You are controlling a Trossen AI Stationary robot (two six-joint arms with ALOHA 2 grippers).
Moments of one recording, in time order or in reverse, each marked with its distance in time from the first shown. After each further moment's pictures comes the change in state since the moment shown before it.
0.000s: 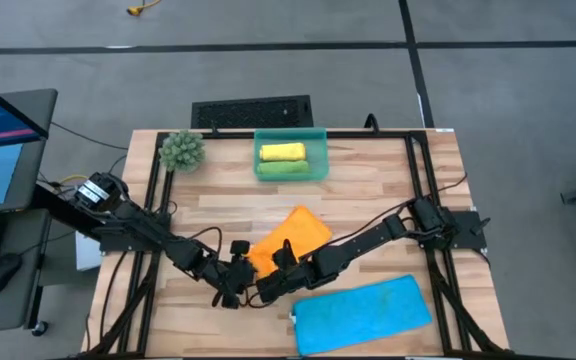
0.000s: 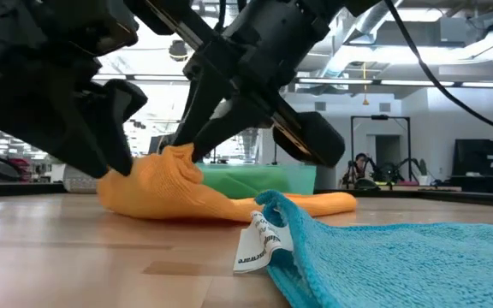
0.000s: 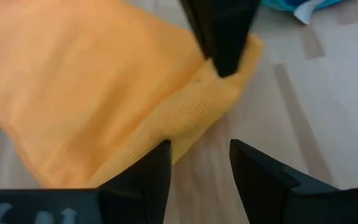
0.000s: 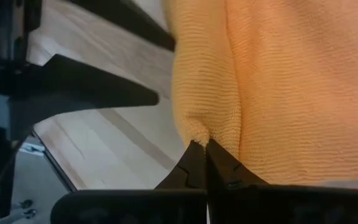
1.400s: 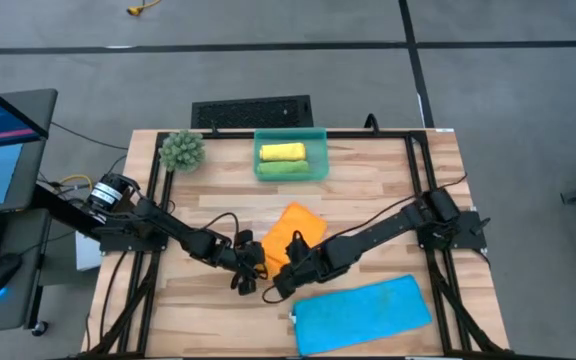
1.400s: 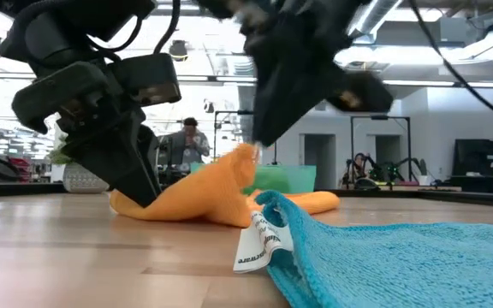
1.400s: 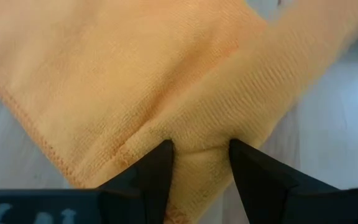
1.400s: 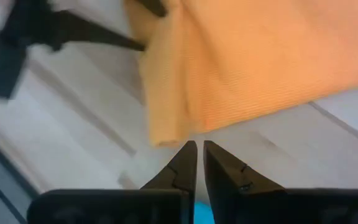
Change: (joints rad) left arm 0.165 0.095 0.002 0.044 0.115 -0.216; right arm 0.001 -0.140 -0.001 -0.378 -0.003 -0.116
